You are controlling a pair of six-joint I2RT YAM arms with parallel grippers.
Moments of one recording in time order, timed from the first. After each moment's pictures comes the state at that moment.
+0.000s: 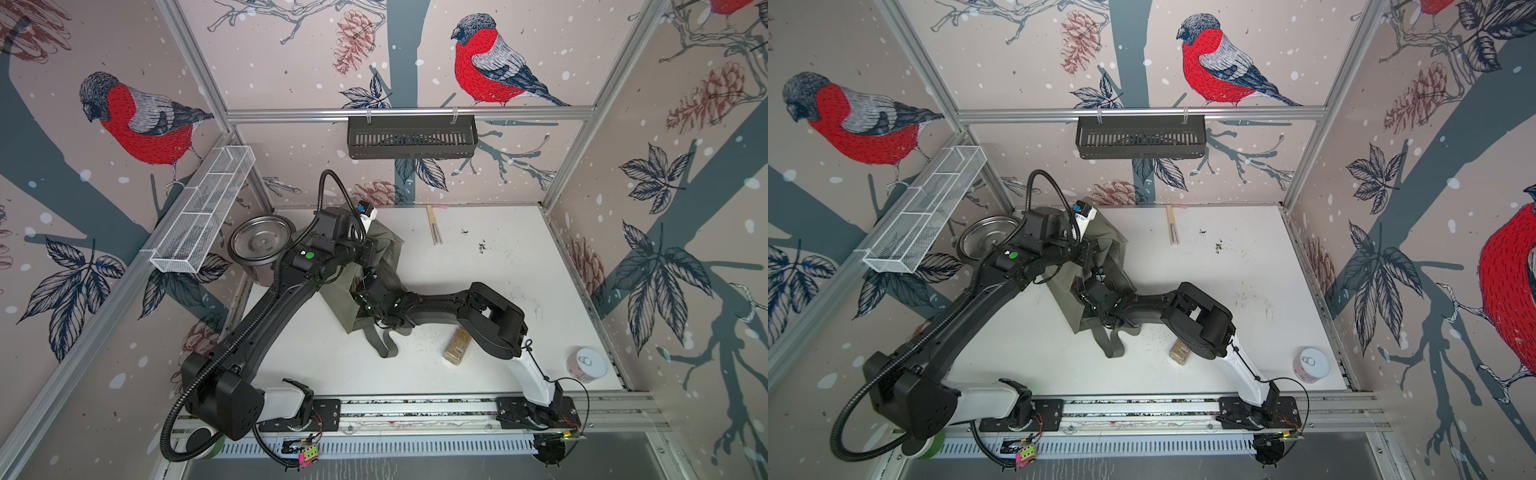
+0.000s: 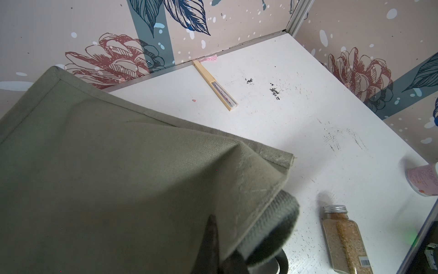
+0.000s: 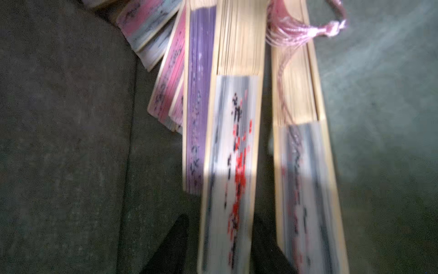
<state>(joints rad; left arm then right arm) -0.42 1.33 1.29 -0.57 0.22 -0.02 1.08 2.23 1.45 0.08 0.08 0.79</state>
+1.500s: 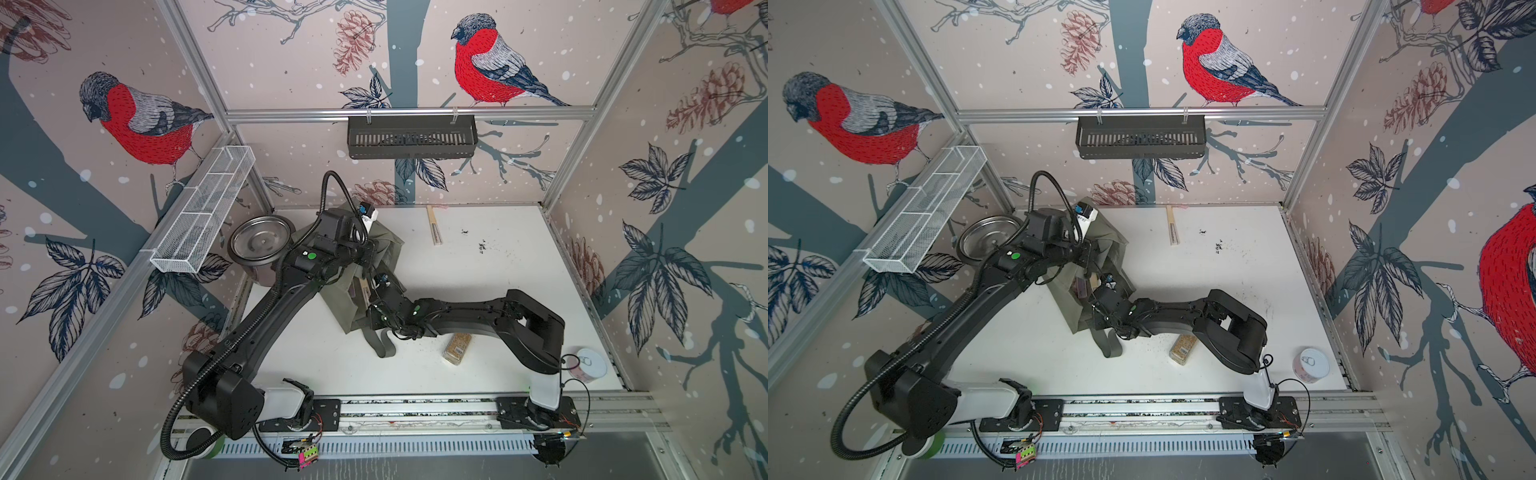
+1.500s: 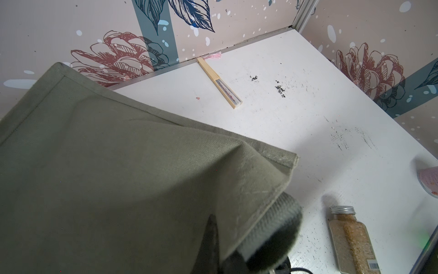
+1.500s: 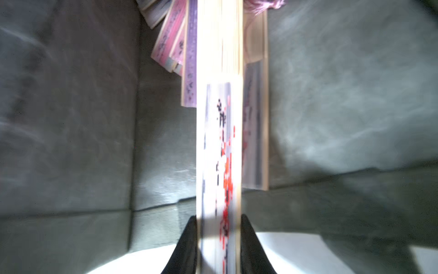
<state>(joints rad) -0.44 1.34 1.28 -0.57 0.18 -0.02 1.13 1.94 1.20 -0.06 0.13 0.73</state>
